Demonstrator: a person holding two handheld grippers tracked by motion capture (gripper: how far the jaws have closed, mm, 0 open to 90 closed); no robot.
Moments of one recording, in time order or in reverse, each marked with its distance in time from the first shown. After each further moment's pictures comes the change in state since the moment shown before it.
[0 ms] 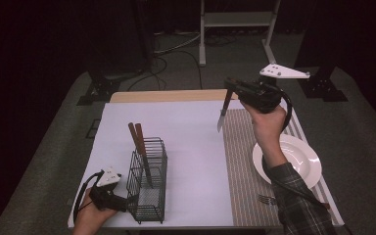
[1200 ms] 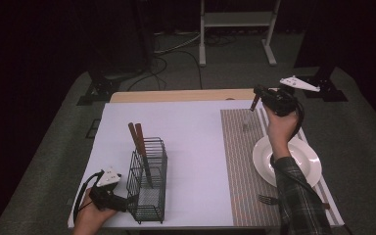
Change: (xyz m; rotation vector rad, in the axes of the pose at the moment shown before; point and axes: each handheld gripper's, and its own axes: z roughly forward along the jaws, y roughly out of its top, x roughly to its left) left arm 0.000 0.000 0.000 -0.002 0.000 -0.001; right arm -0.103 -0.073 -0.004 0.028 -0.312 0.121
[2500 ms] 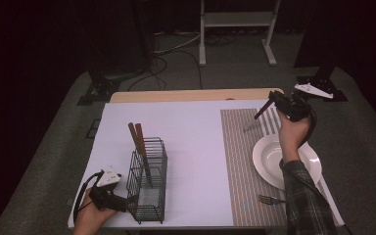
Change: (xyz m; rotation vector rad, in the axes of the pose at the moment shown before) left arm 0.000 0.000 0.000 0.001 0.001 0.001; right arm -0.043 -0.020 -0.016 0.039 -0.140 0.071
